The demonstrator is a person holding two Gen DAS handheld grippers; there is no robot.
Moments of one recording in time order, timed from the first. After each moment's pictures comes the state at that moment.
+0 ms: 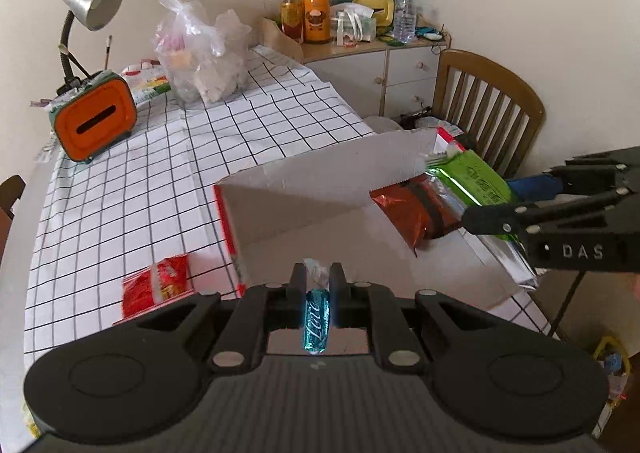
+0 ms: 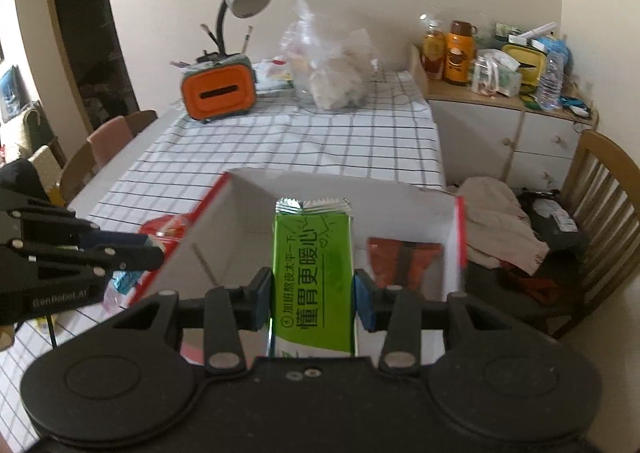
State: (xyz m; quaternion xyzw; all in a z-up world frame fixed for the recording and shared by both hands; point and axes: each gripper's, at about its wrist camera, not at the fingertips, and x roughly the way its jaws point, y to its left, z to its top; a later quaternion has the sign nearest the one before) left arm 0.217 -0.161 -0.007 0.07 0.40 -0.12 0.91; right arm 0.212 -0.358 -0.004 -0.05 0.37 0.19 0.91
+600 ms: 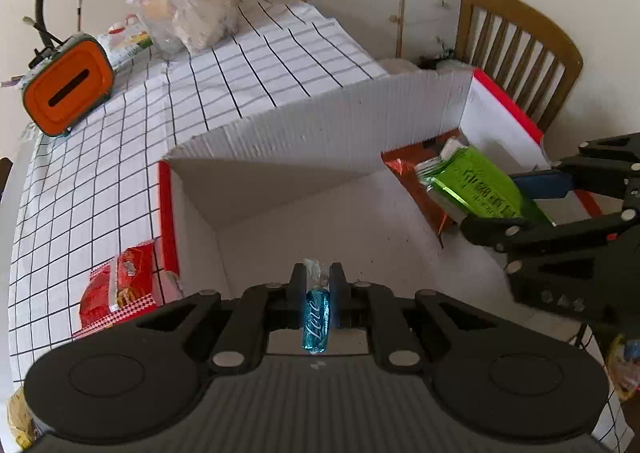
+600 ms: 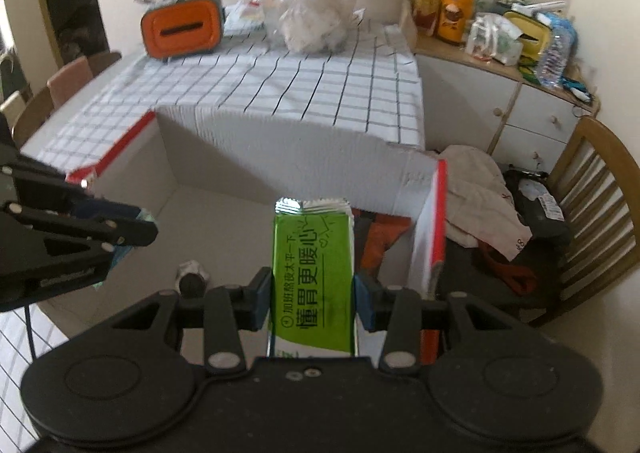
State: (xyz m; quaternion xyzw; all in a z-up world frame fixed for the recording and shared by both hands) left arm 0.279 -0.203 -0.062 0.11 0.48 -0.09 0.87; right arm 0.271 -0.356 -0.063 -0.11 0.43 0.17 0.88
